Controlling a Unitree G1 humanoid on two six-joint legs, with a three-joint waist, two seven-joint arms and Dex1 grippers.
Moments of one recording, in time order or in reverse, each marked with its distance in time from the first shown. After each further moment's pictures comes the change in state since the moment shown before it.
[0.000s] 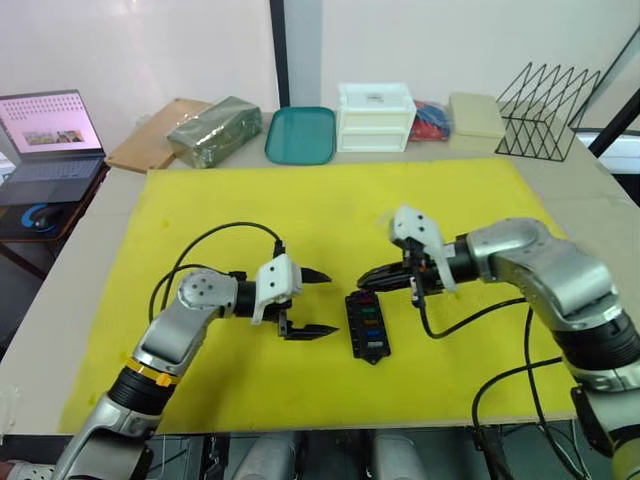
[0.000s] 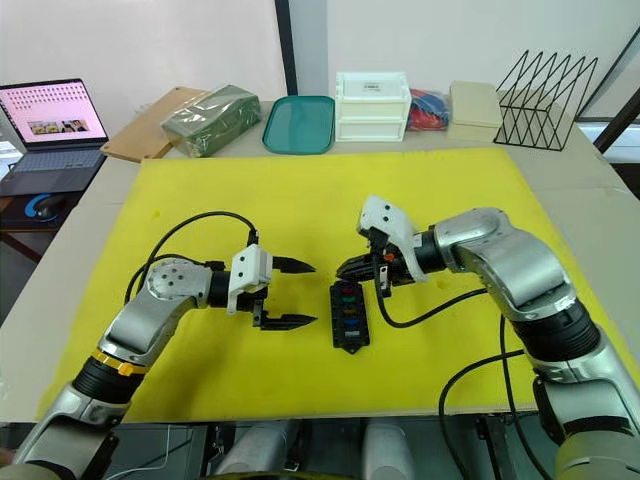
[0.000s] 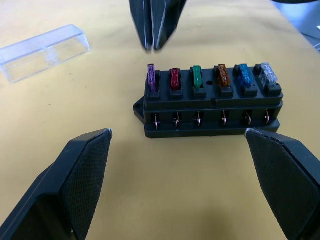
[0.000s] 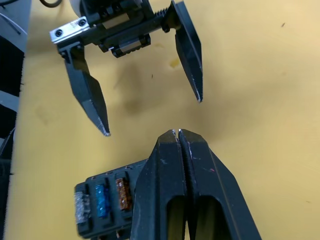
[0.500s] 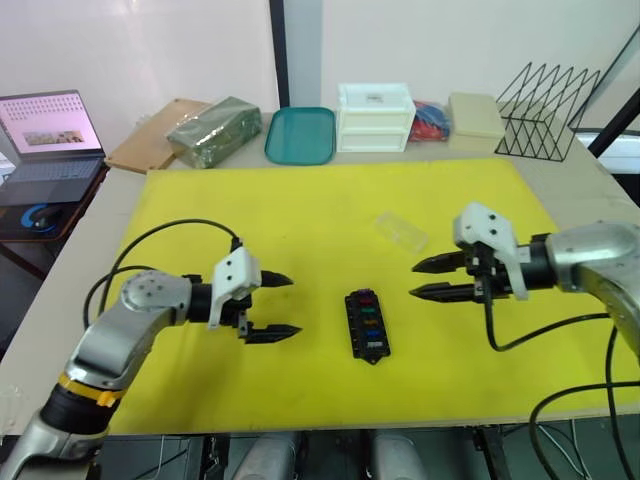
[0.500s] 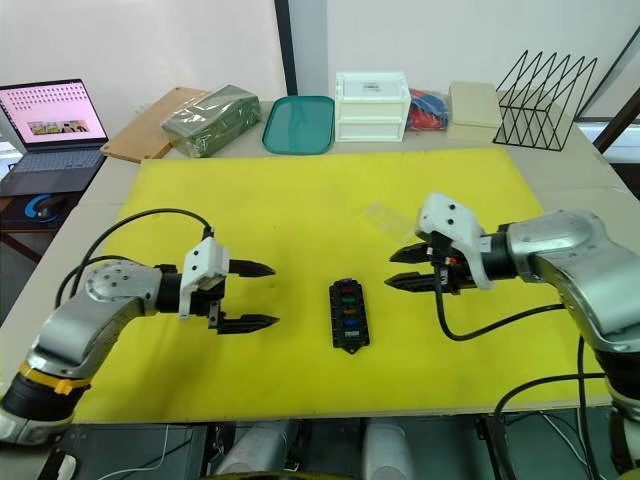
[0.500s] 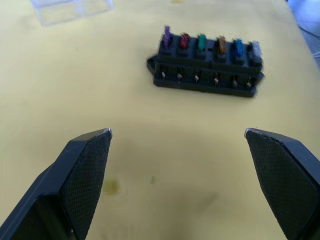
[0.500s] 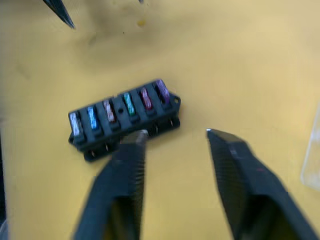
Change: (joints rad) left arm 0.150 0.241 0.173 -0.203 -0.166 0.256 0.010; right arm 0.282 -0.271 -0.277 -0.118 0.050 -0.067 0.015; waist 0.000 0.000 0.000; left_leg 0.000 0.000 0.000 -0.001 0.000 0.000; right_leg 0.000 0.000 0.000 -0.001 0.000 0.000
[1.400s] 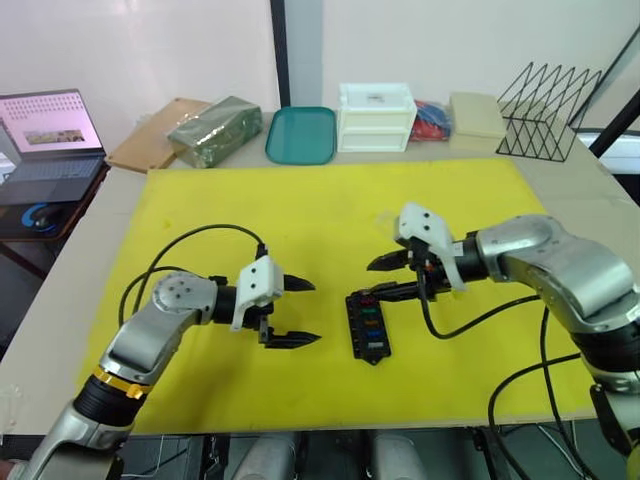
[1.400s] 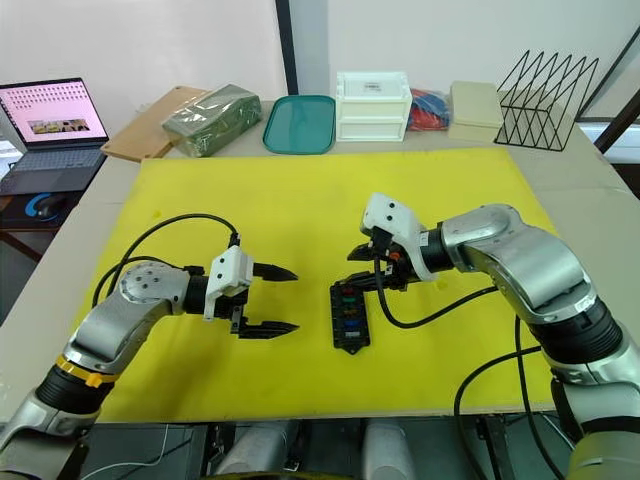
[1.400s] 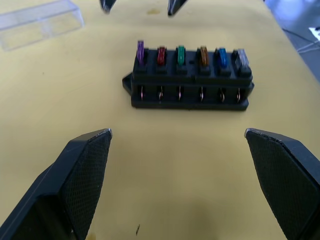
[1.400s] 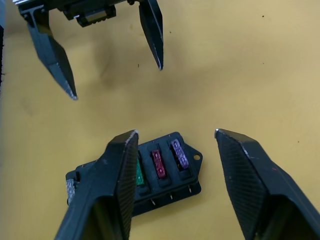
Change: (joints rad) left arm -0.098 -0.147 -0.152 0.104 0.088 -0.145 -0.014; right arm -0.297 0.223 0.343 0.094 -0.036 0.088 -0.118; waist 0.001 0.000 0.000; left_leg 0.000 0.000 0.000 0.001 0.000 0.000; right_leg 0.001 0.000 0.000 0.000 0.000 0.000
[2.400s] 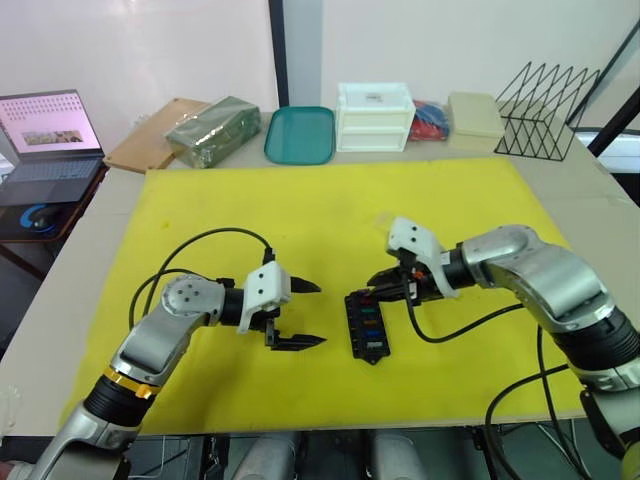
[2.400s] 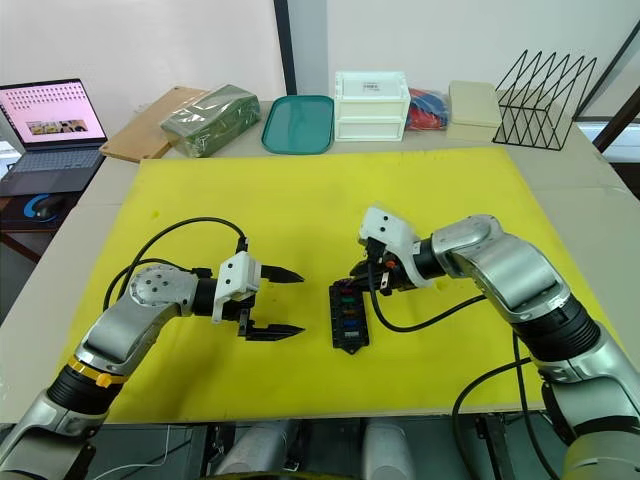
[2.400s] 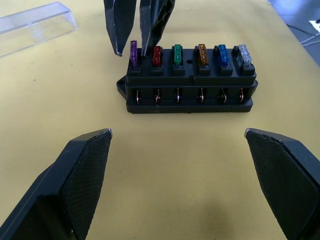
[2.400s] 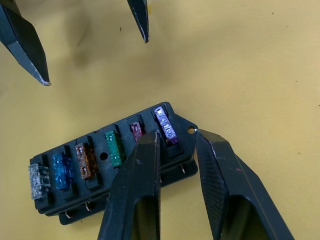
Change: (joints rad) left arm 0.000 -0.012 -0.025 0.030 0.041 -0.064 0.010; right arm 0.013 0.030 0.067 0.086 -0.080 -0.040 0.031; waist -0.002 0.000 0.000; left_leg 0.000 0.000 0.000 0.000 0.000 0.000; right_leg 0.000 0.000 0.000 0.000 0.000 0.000
